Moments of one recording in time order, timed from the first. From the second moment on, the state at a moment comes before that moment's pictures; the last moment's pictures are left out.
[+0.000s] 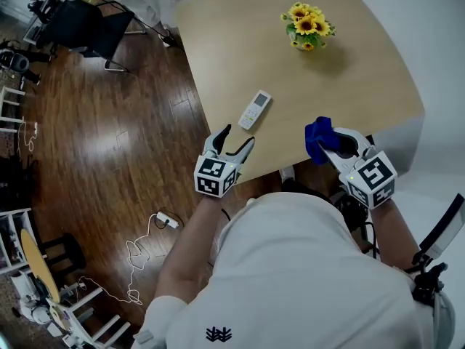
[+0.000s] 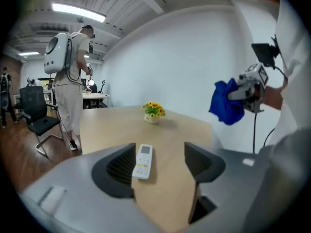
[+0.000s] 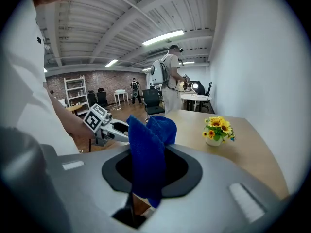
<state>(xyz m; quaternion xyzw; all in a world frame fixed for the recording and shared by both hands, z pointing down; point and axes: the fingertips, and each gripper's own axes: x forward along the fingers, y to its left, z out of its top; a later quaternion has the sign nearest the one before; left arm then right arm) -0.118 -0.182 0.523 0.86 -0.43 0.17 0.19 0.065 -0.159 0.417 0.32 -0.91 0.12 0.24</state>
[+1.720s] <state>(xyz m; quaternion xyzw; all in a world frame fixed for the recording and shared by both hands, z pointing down) -0.092 -0.265 0.621 0.80 -0.44 0.33 0.24 0.115 -0.269 0.459 0.27 -0.91 0.16 0.27</state>
